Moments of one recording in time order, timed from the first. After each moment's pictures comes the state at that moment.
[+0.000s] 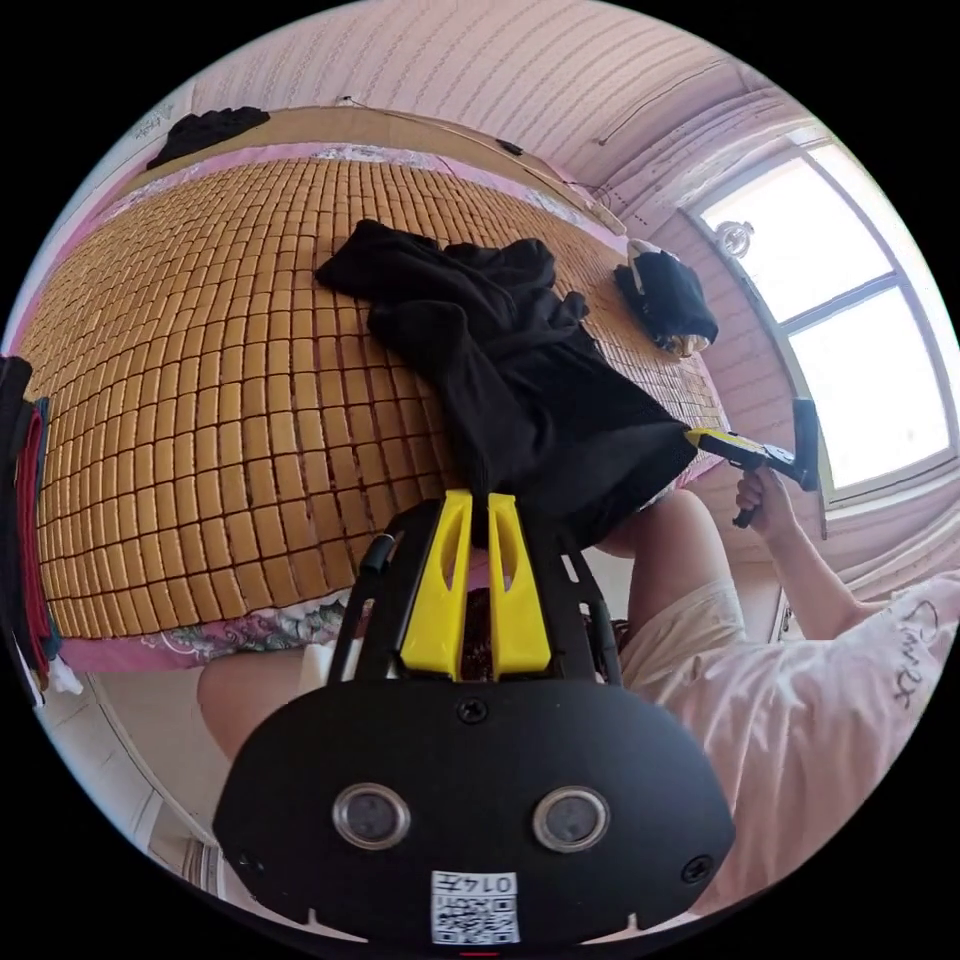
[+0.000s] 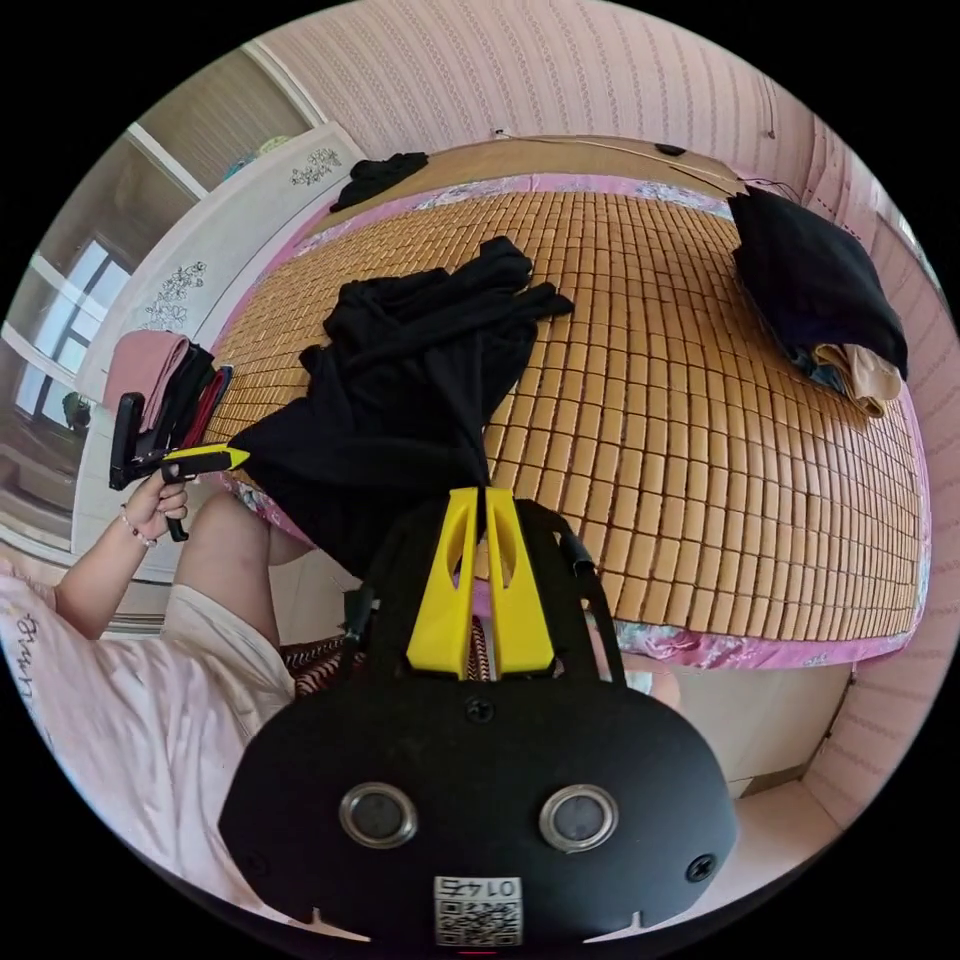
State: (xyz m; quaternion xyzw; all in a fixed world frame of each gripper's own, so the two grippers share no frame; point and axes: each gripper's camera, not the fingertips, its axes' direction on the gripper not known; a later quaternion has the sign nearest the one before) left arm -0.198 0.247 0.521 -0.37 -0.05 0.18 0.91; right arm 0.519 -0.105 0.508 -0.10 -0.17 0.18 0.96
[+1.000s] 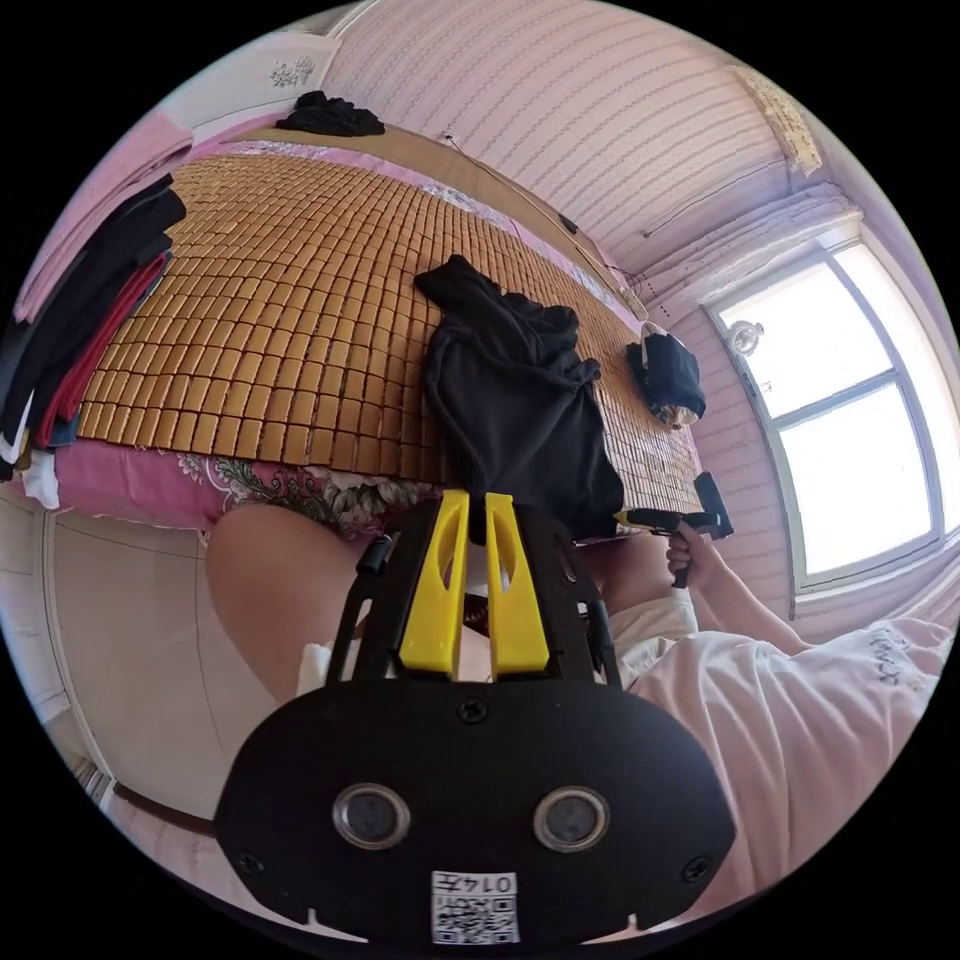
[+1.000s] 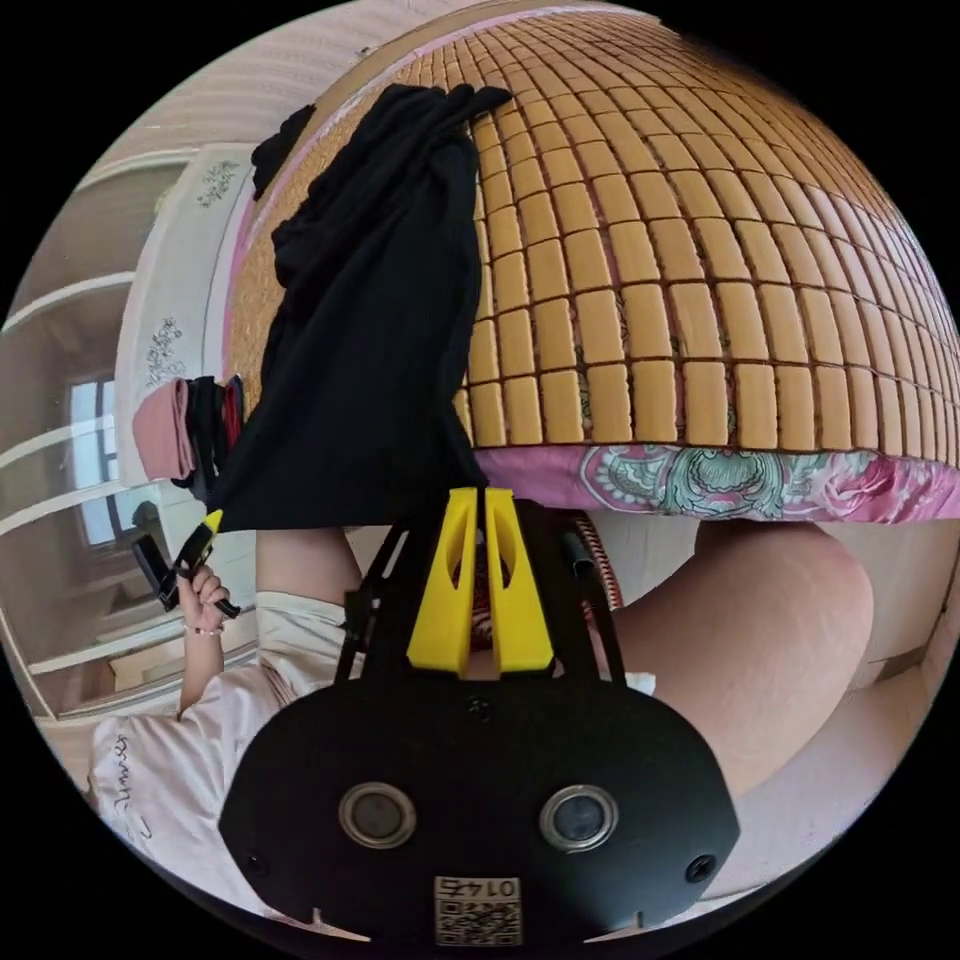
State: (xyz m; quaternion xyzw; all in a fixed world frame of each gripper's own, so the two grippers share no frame) left arm -0.247 0.243 0.311 -0.28 -0.05 0.08 0.95; right arm 0.579 0.022 0.550 -0.24 -0.33 0.32 0.85
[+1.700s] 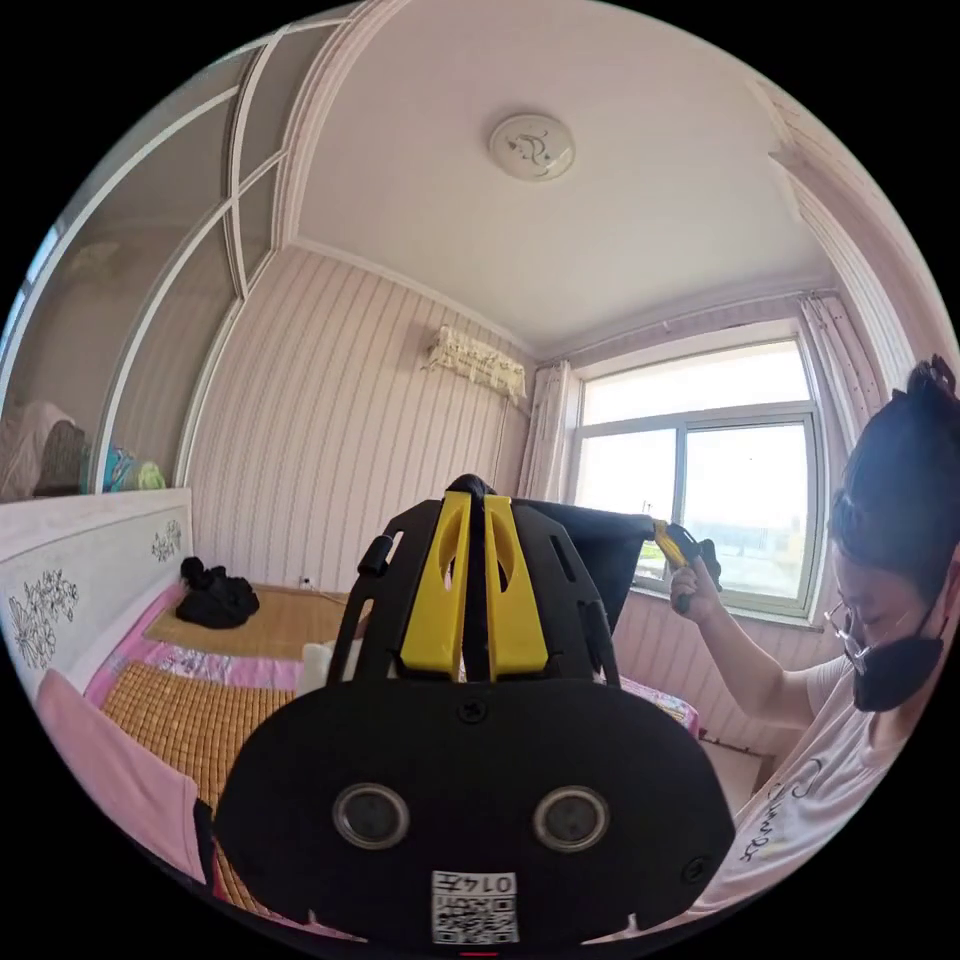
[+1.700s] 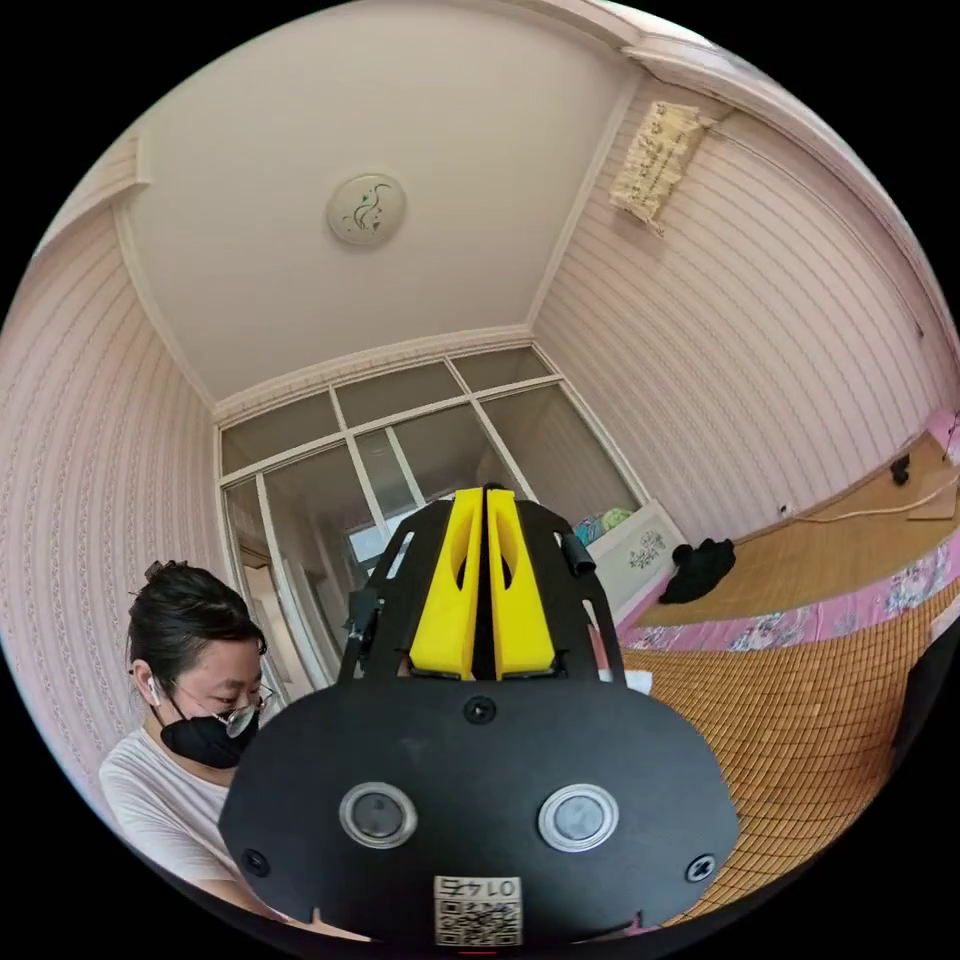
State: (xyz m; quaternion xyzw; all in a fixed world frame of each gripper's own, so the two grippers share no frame) left arm 0.072 0.026 -0.072 0.22 0.16 0.35 0.90; right arm 0.719 -0.068 0.032 0.48 -0.49 0.12 0.72
